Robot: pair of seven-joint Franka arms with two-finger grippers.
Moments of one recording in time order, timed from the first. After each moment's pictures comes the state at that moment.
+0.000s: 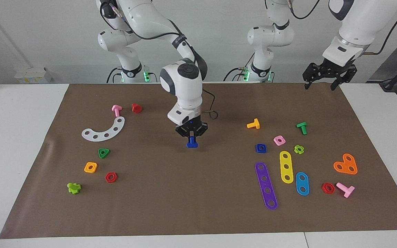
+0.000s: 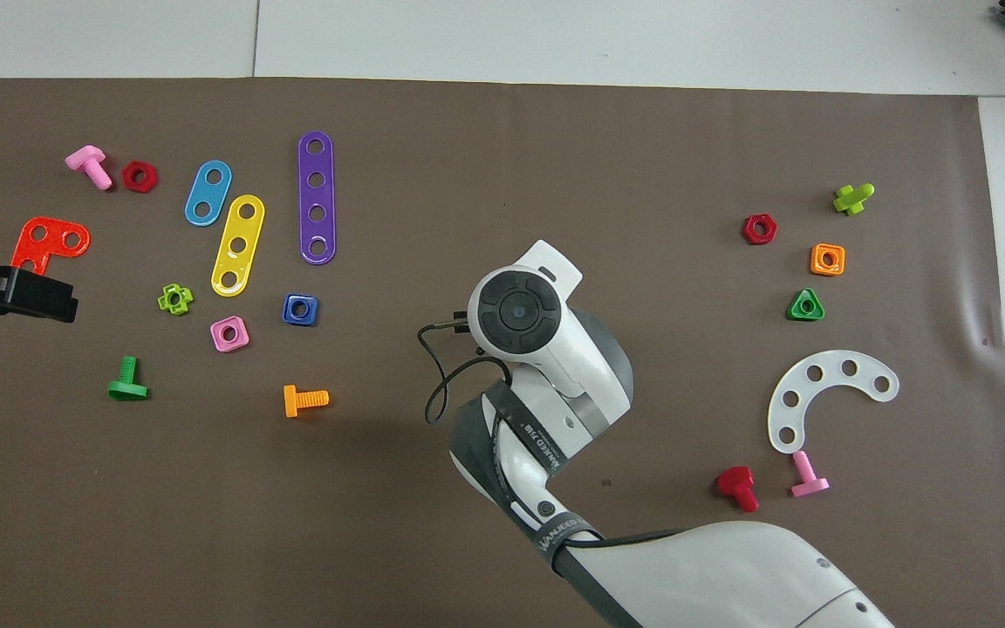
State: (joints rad) left arm -0.07 -0.04 0.01 -1.59 0.02 1.51 0.10; right arm 0.56 0.34 -0.05 -1.72 -0.06 2.20 0.56
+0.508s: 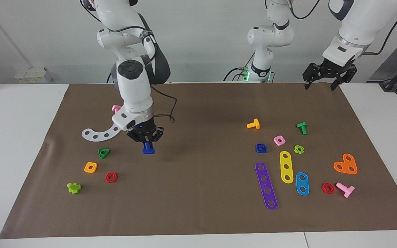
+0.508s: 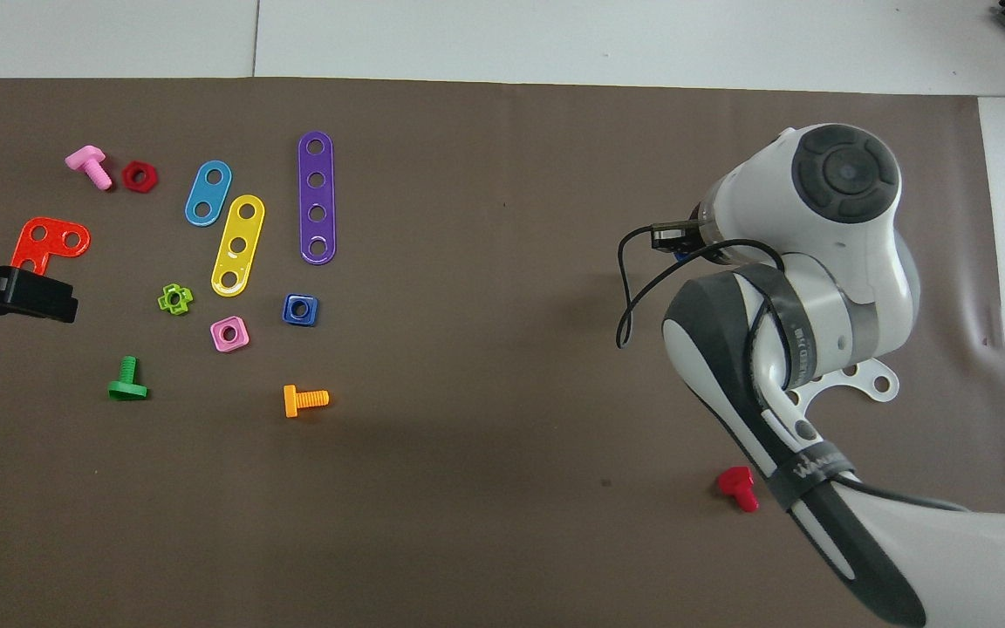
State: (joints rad) left arm -0.07 -0.04 0.01 -1.59 0.02 1.51 0.10; right arm 0.28 0.27 -0.05 -1.73 -0.06 2.12 0.26
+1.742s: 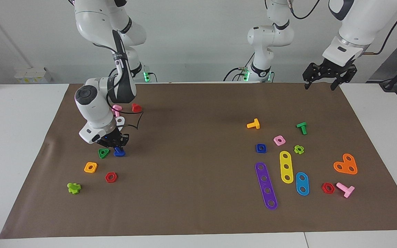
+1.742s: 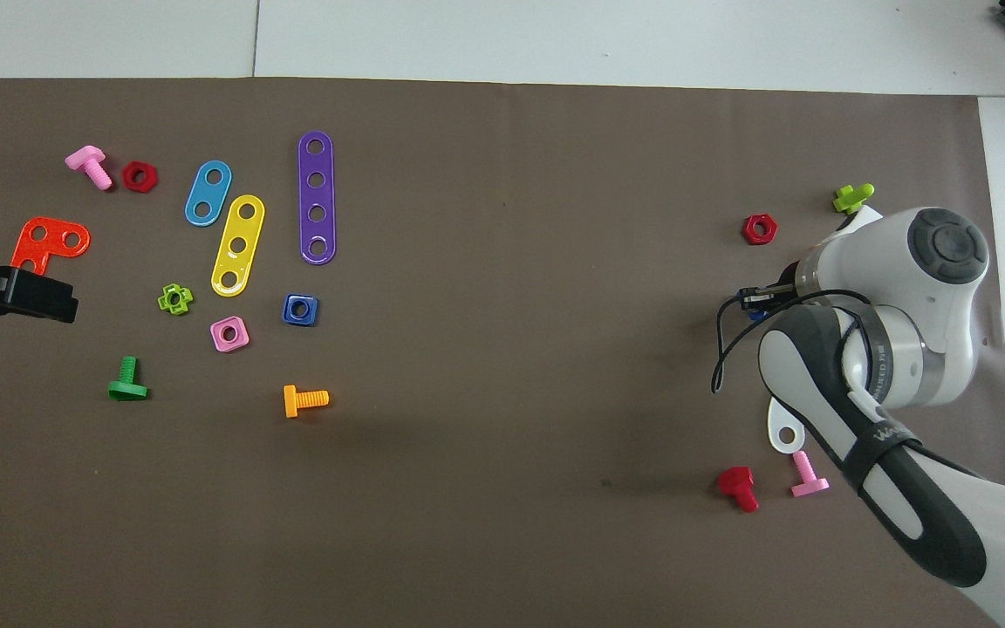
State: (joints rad) left arm -0.07 -0.04 0.01 -1.59 0.02 1.51 0.10; right arm 0.08 0.23 -0.04 -2.07 0.03 2.33 -0.04
